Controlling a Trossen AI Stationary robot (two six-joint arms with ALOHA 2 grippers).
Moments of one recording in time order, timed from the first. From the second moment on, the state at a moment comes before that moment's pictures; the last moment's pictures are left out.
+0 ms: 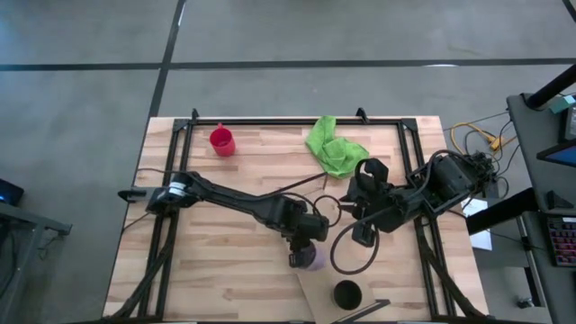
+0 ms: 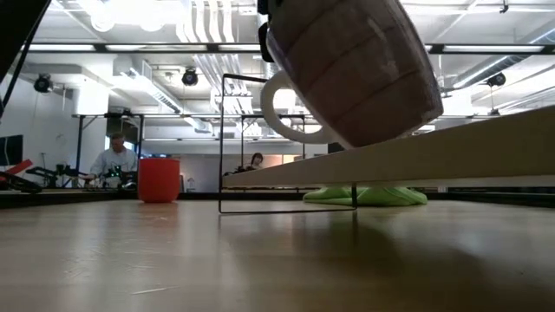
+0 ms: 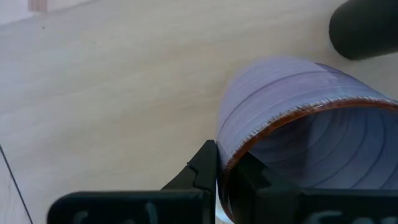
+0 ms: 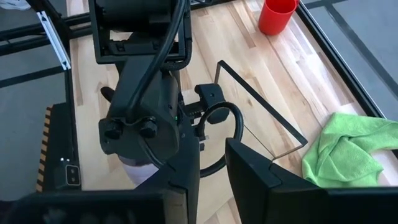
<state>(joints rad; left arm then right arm) -0.26 2.12 2.05 -1.07 0.02 -0.34 0.50 1.73 2.35 -1.57 0.47 0.64</state>
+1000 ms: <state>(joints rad) -0.26 2.12 2.05 -1.05 0.07 -0.34 0.69 1.73 1.98 -1.49 0.39 1.23</state>
